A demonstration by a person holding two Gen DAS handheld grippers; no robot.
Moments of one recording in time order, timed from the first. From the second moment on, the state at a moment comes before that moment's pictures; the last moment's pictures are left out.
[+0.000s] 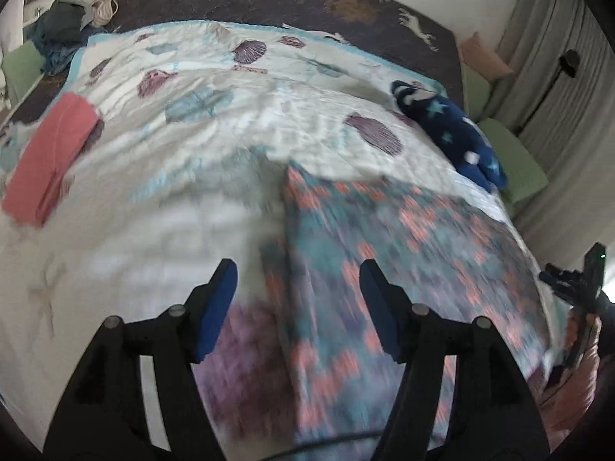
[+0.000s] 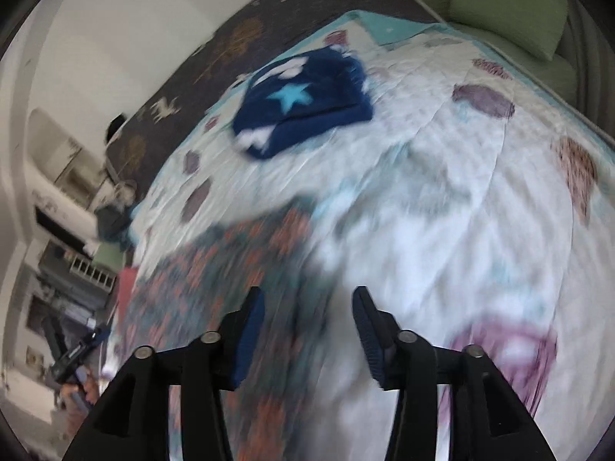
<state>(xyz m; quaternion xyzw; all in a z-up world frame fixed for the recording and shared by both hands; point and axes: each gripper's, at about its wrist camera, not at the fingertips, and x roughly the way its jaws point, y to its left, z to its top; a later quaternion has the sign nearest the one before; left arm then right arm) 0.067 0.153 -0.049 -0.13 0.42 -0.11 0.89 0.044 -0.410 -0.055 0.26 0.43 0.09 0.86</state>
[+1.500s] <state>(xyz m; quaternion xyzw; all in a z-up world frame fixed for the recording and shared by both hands) -0.039 0.167 -0.096 -0.12 0.41 -0.03 0.90 -0.053 -0.366 -0.080 0.22 0.46 0.03 0.86</state>
